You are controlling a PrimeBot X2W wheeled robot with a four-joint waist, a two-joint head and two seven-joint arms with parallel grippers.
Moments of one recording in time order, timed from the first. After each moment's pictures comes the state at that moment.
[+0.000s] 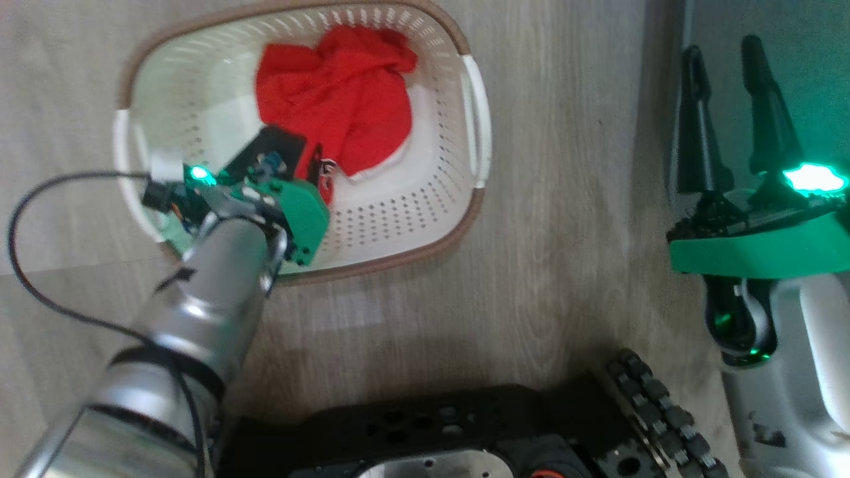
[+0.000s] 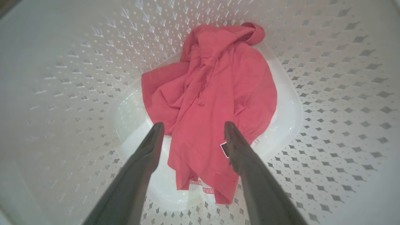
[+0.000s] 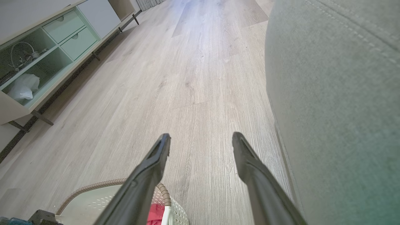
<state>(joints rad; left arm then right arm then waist) -0.93 0.04 -0.59 1.17 -0.21 0.09 -0.26 -0.36 -0.14 0.10 -0.06 0.46 0.13 -0.25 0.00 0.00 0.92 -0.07</state>
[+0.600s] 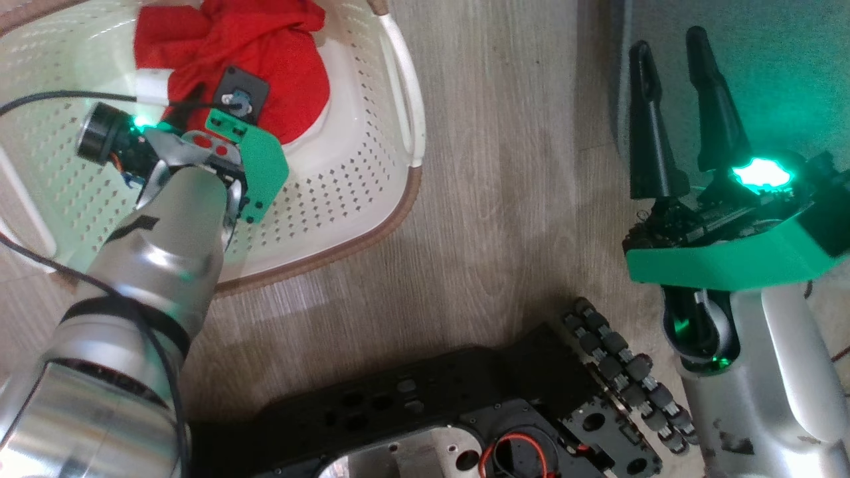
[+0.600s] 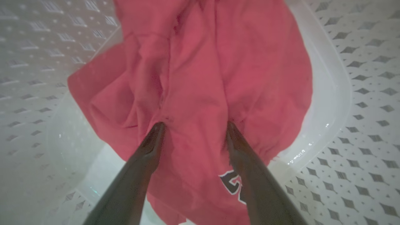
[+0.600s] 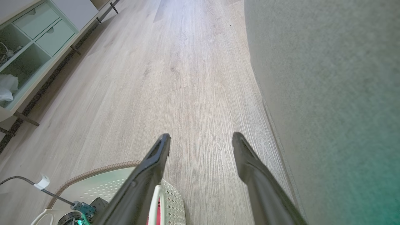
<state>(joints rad) -1.09 0.08 -0.66 1.29 -0.15 0.14 -0.11 -0.37 -0.07 0.17 -0.10 0.49 0.13 -0.26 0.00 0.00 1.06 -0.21</state>
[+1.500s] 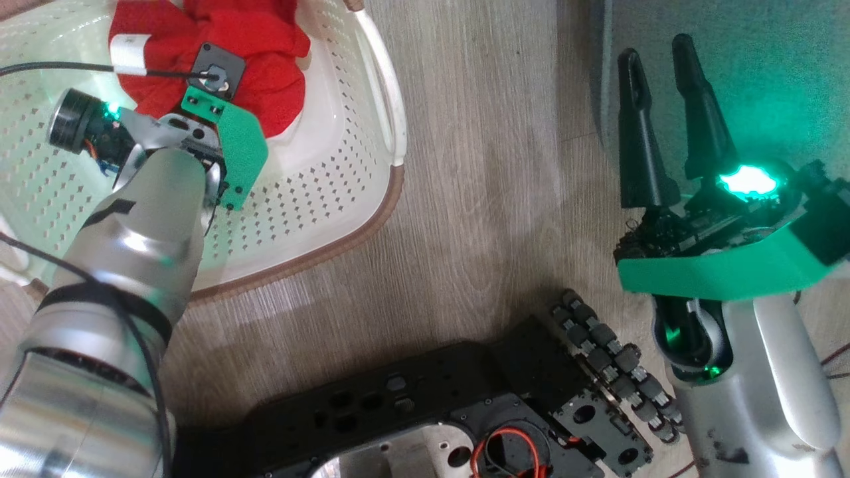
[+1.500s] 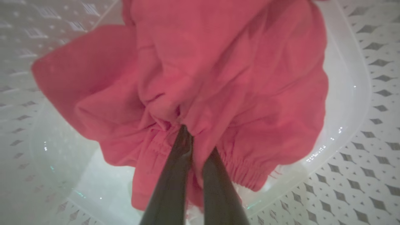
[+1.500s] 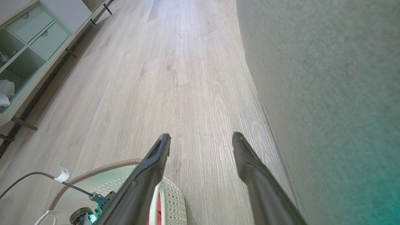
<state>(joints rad) -1.13 0.11 -0.68 1.30 -0.19 0.14 0.00 -0.36 -0.05 0.19 -0.13 0.52 0.13 -0.26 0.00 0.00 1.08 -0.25</state>
